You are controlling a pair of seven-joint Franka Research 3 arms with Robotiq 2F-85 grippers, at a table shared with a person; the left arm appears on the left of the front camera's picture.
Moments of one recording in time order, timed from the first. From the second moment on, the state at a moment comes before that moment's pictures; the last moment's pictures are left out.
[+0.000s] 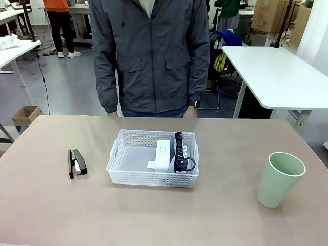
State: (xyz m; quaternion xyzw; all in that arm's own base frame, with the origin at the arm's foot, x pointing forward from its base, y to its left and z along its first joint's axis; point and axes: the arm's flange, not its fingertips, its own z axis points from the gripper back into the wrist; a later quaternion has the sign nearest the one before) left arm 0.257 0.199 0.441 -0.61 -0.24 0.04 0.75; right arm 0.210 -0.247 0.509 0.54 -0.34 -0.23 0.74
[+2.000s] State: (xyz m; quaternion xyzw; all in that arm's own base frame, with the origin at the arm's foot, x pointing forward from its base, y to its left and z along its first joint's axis) left arm 0.402 -0.082 0.348 0.01 -0.03 0.03 1.00; right arm 0.210 -0.246 0.509 0.54 -0.34 -0.23 0.74
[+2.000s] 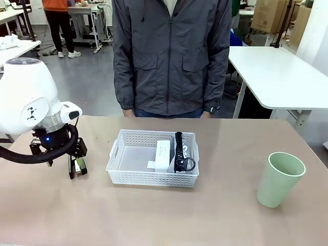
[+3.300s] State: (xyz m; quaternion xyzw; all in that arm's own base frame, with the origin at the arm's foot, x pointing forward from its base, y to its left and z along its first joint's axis) left arm 0.413 -0.088 0.359 -0.10 -0.06 0.30 0.95; right arm 0.210 -0.246 0.509 0.54 -0.34 -0.23 0.74
